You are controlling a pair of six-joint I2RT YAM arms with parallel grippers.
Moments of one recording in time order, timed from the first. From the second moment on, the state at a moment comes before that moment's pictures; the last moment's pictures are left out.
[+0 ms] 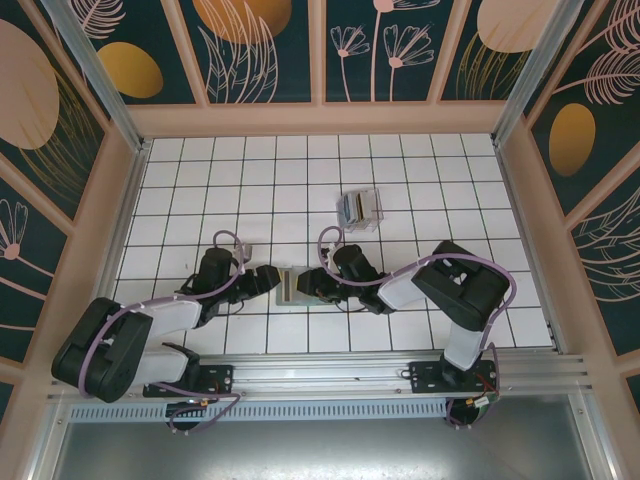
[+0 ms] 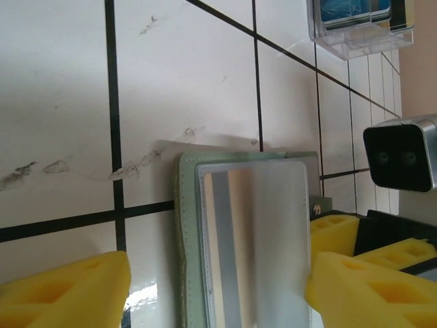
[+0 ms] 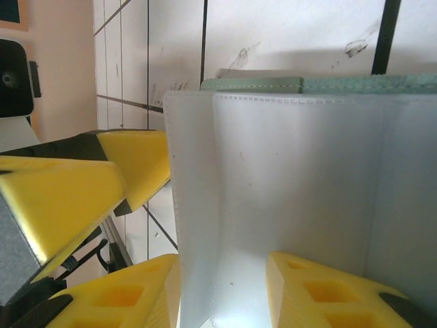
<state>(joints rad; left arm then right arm) -0.39 1.30 0.26 0.35 0.50 -0.80 0.89 1.78 0.58 0.64 -0.41 1.10</state>
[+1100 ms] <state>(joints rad) -0.46 1.56 0.51 0.25 0.45 -0.76 0.89 1.74 0.57 0.61 -0.39 1.01</state>
